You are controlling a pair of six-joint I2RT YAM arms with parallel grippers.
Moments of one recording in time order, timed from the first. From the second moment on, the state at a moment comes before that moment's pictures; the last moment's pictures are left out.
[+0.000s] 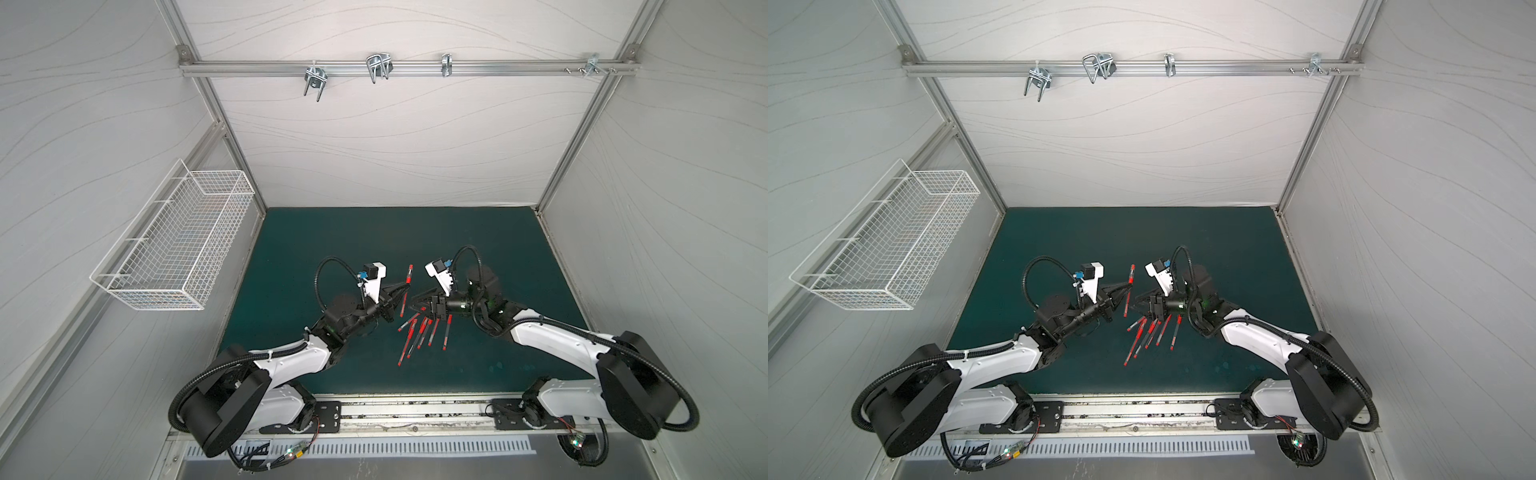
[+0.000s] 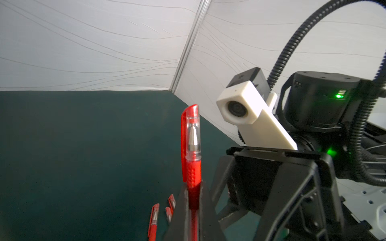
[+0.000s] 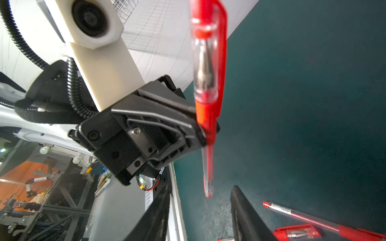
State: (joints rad) left arm -0.67 1.26 0.35 0.92 0.27 -0.43; right arm 0.71 1.30 0.62 0.36 -0.76 0.47
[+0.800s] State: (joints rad) left arm -0.69 1.25 0.34 0.98 0.28 -0.45; right arm 0.73 1.37 0.54 0.65 -0.74 0.54
